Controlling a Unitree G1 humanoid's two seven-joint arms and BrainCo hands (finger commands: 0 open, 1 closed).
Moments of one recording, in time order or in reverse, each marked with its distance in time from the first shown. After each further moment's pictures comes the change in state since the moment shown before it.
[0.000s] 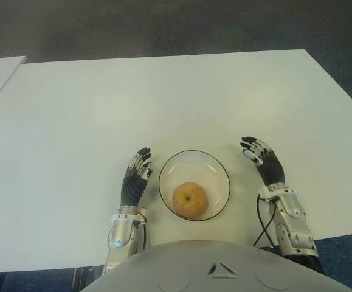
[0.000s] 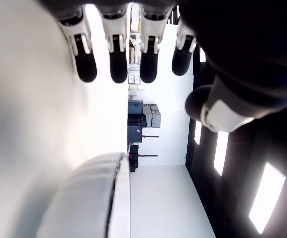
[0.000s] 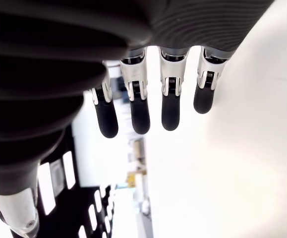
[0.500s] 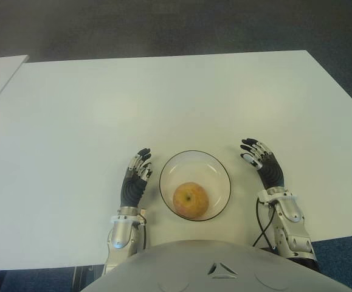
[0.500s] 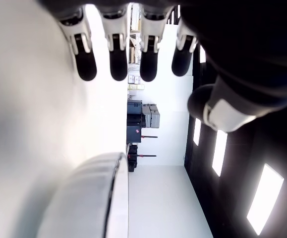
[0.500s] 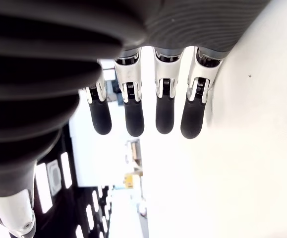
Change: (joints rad) left arm 0.007 0.014 0.007 -0.003 -0.025 -0.008 -0.008; right arm 0.018 0.010 -0.001 0.026 -0.060 -0.043 0.011
